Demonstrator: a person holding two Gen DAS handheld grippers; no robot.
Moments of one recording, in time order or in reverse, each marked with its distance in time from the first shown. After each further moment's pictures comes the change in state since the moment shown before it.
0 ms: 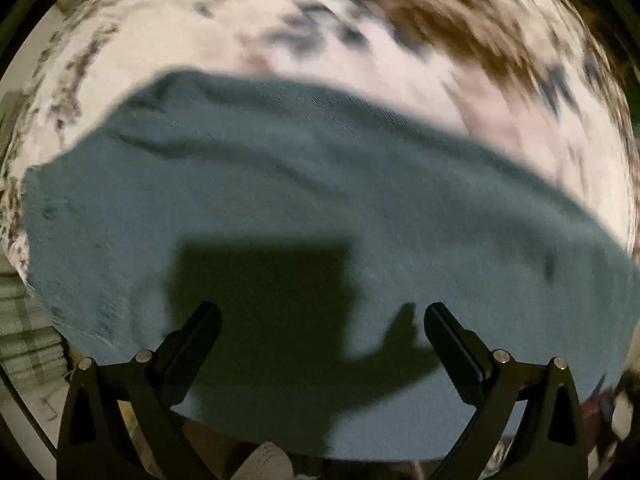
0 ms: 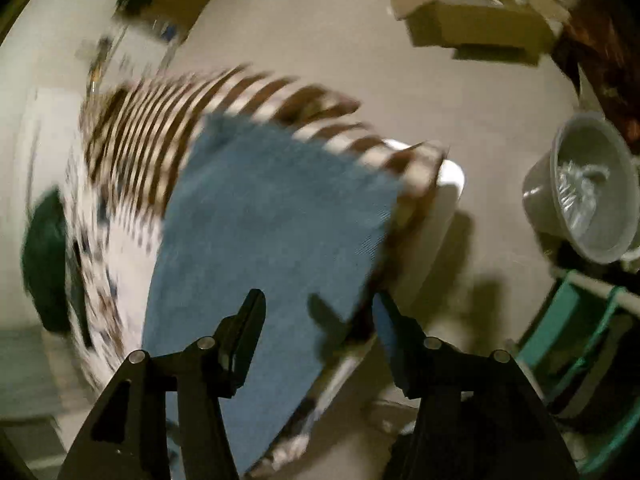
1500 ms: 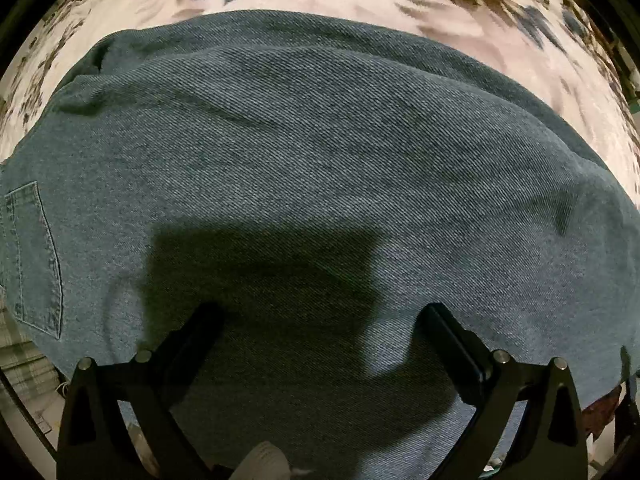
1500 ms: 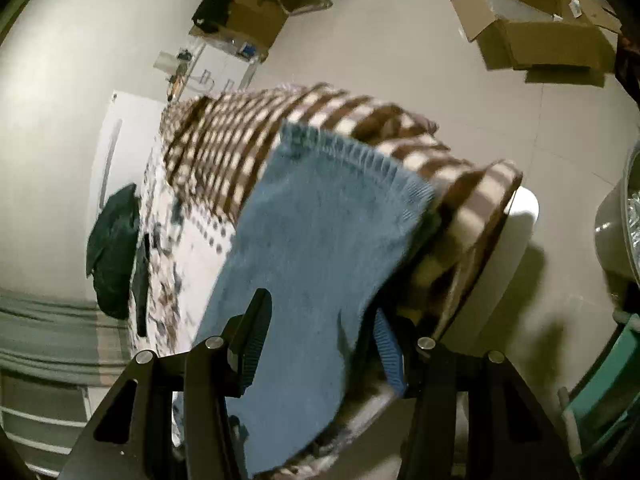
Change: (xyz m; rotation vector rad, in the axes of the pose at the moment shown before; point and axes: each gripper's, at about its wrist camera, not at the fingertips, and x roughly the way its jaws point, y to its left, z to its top) left arm 0.018 0.007 -0.035 0.025 -0.020 -0.050; right arm 0.010 0.016 -0.016 -0.134 -0.075 0.277
